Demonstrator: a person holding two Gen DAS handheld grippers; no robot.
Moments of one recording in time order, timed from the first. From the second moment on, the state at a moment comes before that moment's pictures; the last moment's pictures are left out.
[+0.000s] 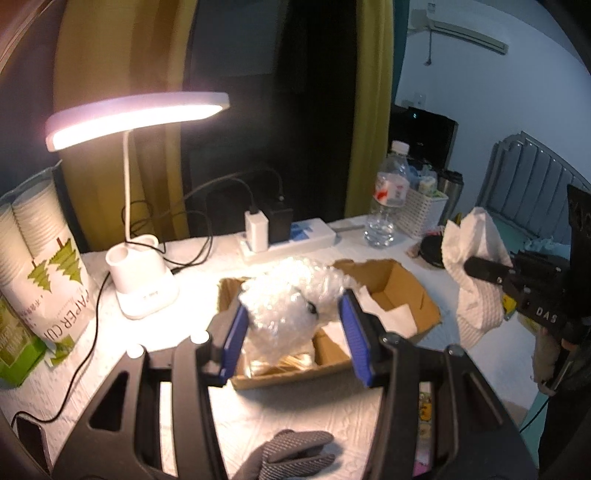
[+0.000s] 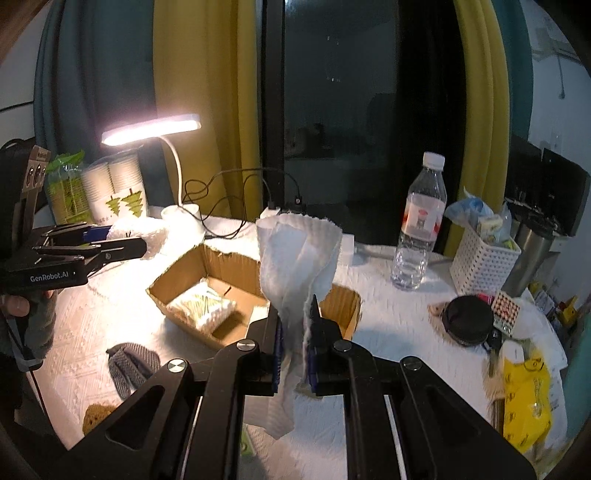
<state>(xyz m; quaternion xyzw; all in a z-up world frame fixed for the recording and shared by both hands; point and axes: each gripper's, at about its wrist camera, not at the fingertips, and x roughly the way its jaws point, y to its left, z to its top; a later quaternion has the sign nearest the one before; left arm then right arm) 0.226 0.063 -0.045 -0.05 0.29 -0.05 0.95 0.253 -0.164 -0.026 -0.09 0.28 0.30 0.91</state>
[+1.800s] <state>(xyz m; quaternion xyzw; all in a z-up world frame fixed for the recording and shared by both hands) 0.266 0.074 -0.102 -0.06 0.32 -0.03 0.94 0.304 -0.141 -0.096 -0.08 0.34 0.25 0.90</state>
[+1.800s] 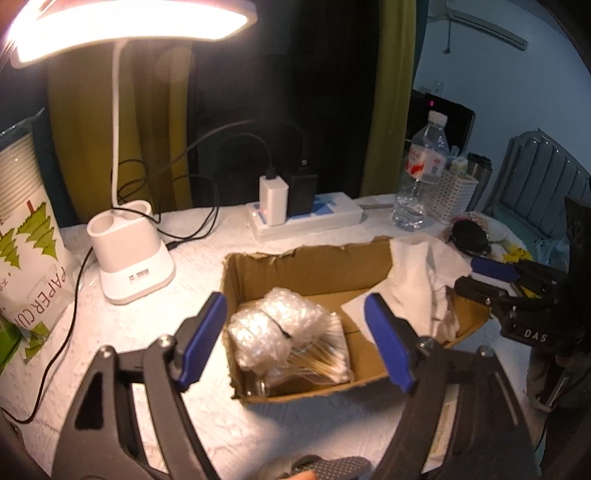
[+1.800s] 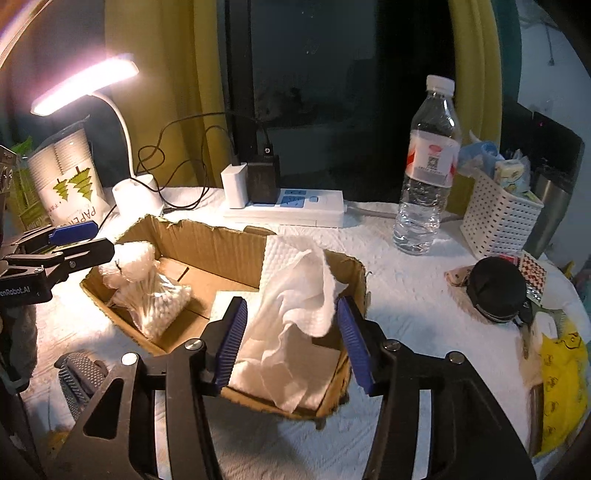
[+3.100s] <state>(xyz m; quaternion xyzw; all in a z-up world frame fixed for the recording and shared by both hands) 0.162 0.041 -0.111 -0.06 0.34 -0.06 0.94 0.187 -0.146 -0.085 -0.09 0.33 0.28 0.90</state>
